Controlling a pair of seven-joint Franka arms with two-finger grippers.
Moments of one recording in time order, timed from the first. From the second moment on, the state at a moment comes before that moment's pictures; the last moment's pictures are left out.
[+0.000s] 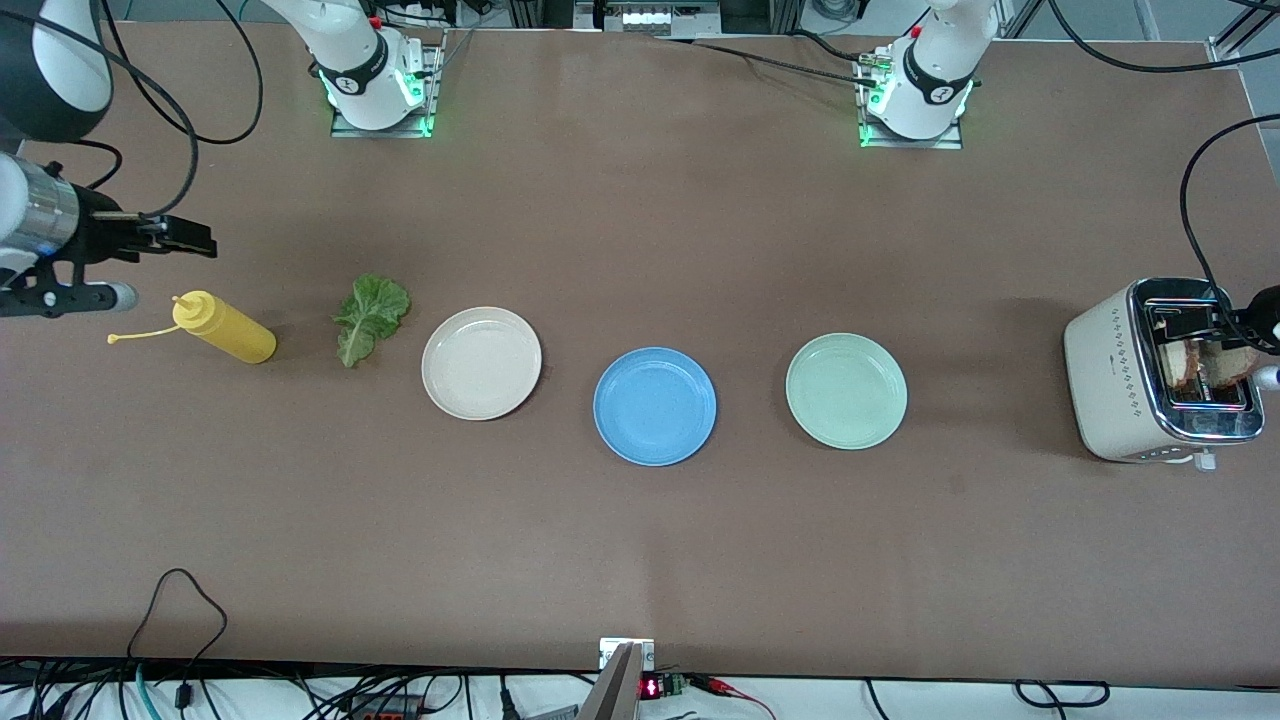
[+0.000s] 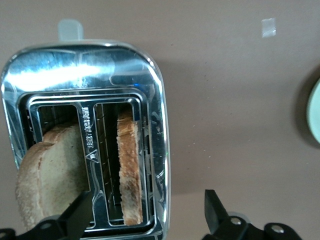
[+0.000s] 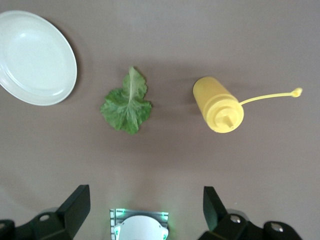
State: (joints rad) left arm 0.49 0.33 -0.13 -1.70 0.04 1.87 0.39; right arm 0.06 0.12 -0.09 -1.68 -0.02 1.49 -0.11
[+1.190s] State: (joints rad) left arm 0.51 0.38 -0.14 -1.55 0.05 1.69 0.40; right arm 0.14 0.27 -0.09 -2.22 -0.02 2.42 -0.02
